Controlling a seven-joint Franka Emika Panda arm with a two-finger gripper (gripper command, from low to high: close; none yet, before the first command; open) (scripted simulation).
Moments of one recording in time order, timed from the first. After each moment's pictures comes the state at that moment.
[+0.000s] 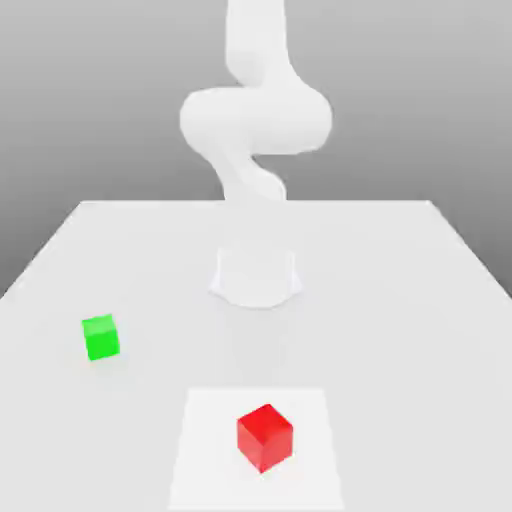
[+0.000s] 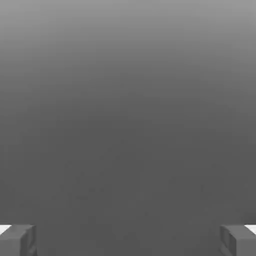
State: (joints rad) arm 0.03 -0.71 -0.02 -2.34 0.00 2.35 0.73
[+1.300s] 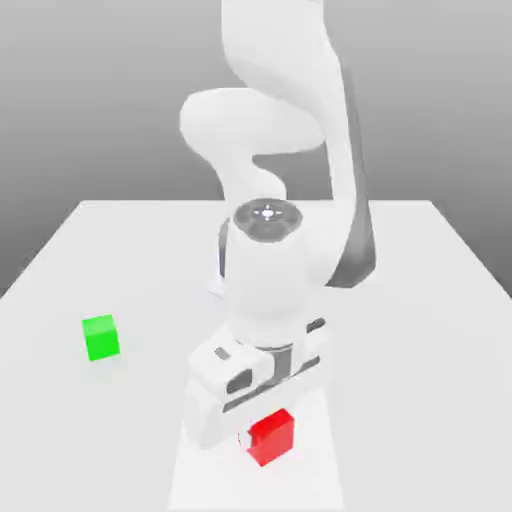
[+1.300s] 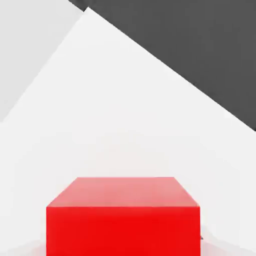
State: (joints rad) arm 0.14 0.17 -0.10 -2.66 0.05 2.82 0.13
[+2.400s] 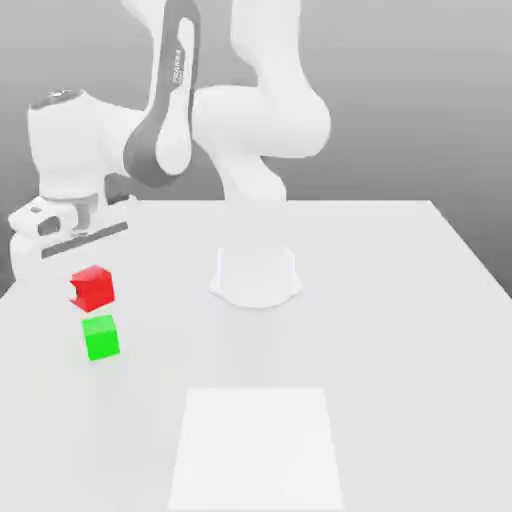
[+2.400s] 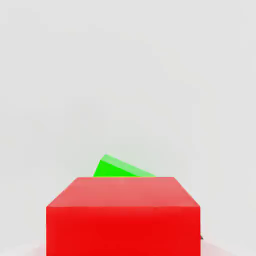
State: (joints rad) arm -0.39 -0.21 -0.63 -2.96 -0.29 2.78 -0.79
